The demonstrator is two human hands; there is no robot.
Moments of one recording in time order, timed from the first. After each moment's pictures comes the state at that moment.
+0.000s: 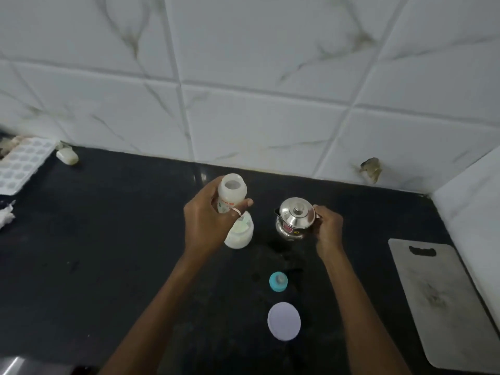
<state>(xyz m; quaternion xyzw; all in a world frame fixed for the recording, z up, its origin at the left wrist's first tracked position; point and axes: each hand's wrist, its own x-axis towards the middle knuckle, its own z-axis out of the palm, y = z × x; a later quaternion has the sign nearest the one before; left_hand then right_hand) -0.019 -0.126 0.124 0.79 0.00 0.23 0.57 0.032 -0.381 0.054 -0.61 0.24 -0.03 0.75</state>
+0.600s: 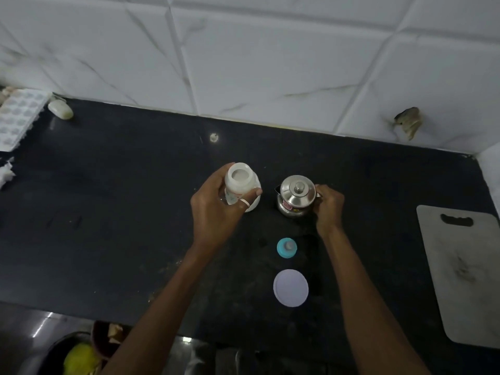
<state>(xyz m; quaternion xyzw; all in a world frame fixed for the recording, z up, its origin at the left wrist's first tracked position) -0.041 -0.142 0.056 0.81 0.04 0.21 0.54 0.034 -0.375 -0.030 -0.62 0.25 0.01 0.75</state>
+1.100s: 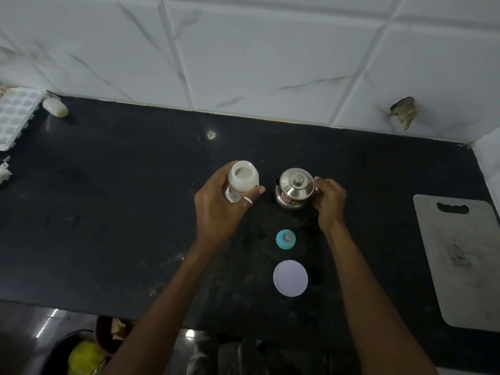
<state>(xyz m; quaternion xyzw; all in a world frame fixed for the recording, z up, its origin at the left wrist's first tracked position) -0.051 -0.151 0.056 0.82 0.02 0.20 0.54 0.025 -0.386 -0.033 -0.63 0.26 0.00 0.73</state>
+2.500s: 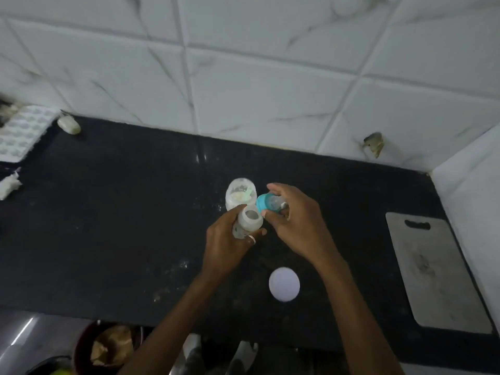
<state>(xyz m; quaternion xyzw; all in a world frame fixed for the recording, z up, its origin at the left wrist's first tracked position) -0.107 -0.145 0.055 0.82 0.01 0.10 0.56 -0.070 -0.311 0.126 -0.91 -0.10 0.02 0.40</state>
